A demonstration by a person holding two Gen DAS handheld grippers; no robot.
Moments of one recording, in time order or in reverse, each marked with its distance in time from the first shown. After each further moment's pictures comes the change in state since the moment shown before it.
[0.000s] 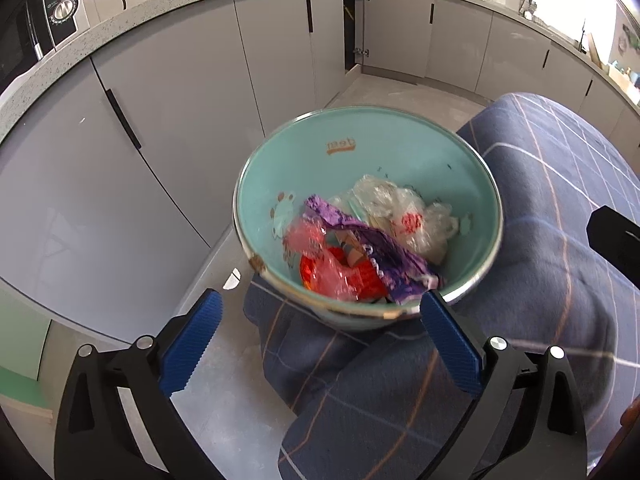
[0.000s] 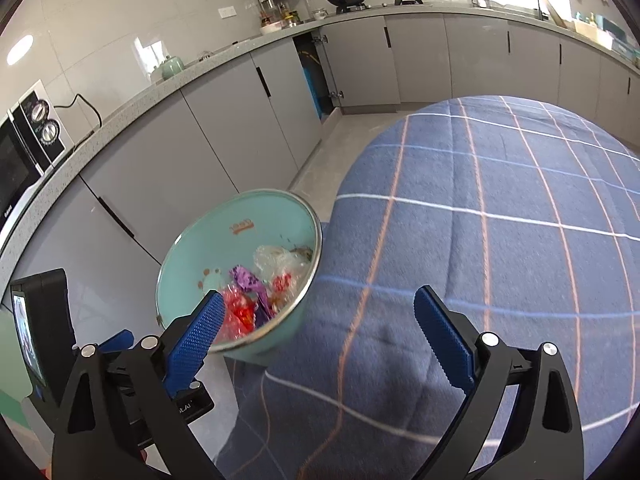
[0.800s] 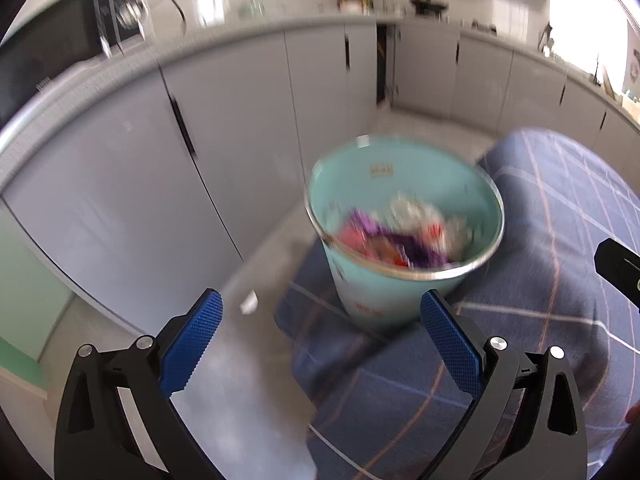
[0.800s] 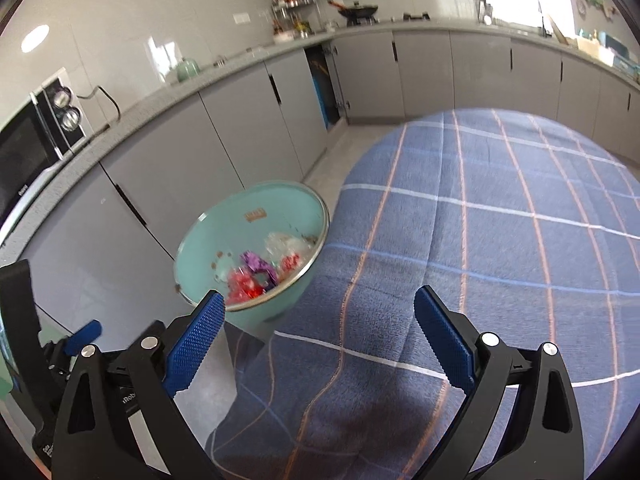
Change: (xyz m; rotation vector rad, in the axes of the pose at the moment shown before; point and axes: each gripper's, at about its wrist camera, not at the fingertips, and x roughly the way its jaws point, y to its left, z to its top) left arm -0.069 0.028 -0.040 -0.073 -0.191 0.102; right arm -0.056 0.009 -0.033 -0.045 -0.070 0.013
